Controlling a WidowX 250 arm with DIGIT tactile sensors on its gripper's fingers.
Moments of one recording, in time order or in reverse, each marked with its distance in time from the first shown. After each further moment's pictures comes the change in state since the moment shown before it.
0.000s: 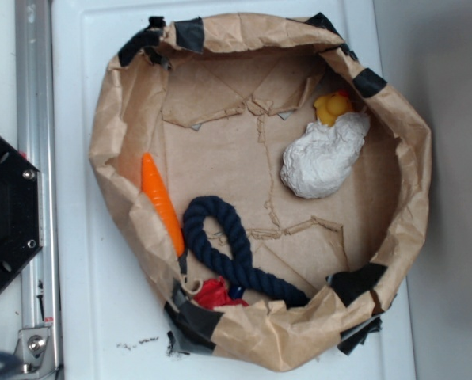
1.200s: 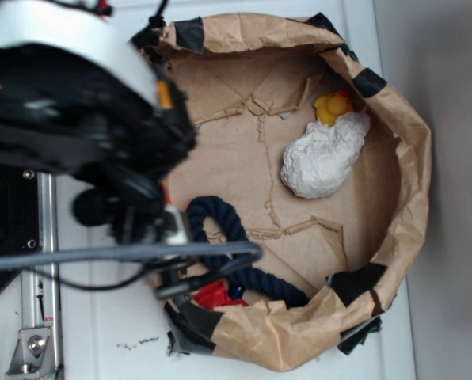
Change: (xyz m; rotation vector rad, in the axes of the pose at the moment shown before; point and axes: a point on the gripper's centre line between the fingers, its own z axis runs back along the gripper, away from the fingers) arm 0.085 0.010 -0.104 -0.051 -0.073 0.173
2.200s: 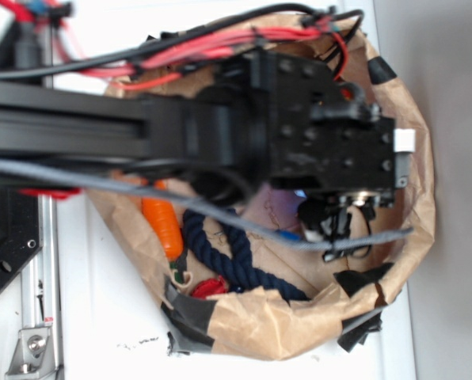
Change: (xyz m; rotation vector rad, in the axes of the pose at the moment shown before) arm 0.076 0.013 -0.122 0.224 0.134 0.098
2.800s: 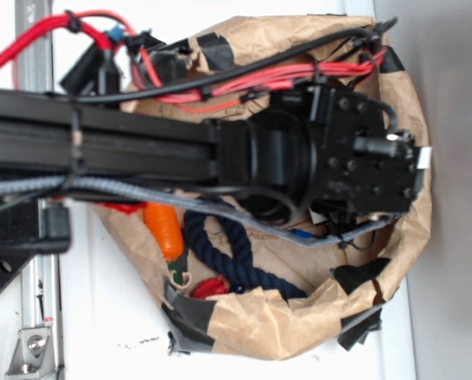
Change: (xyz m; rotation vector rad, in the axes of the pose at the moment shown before) arm 0.010 -0.003 -0.012 0.094 -0.056 -0.109
